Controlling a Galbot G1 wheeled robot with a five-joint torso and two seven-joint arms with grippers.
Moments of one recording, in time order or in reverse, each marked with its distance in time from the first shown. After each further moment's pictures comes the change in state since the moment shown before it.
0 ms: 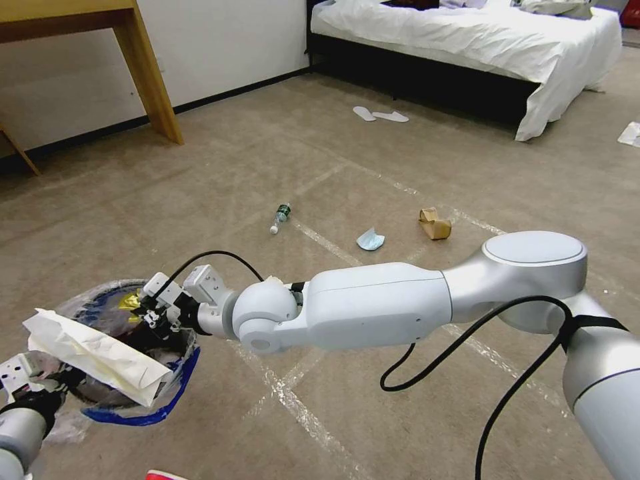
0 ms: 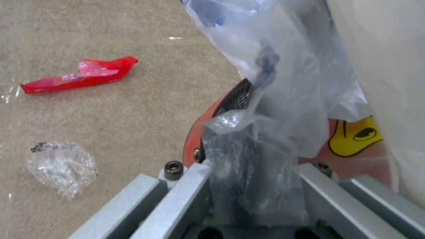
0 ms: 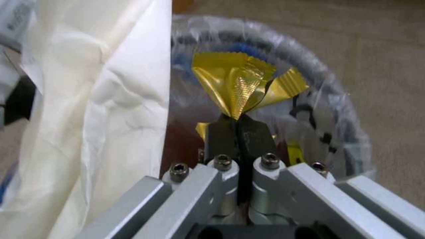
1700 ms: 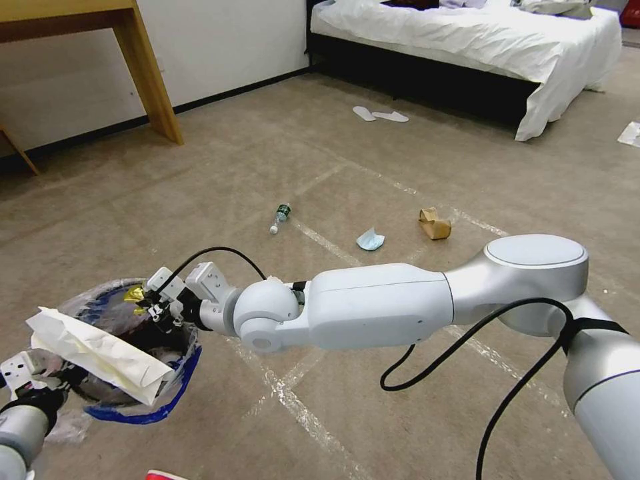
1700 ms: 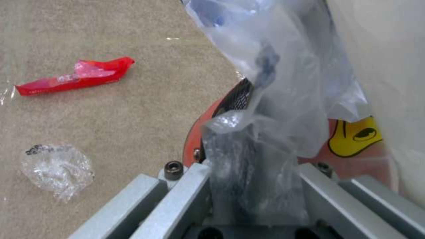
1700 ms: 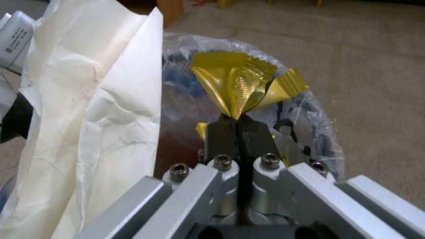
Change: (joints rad) left arm -0.011 0.009 0.007 0.006 -0.004 0.002 -0.003; right arm -0.012 -0.017 0.033 0.020 -0.023 -0.001 0.039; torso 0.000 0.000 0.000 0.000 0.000
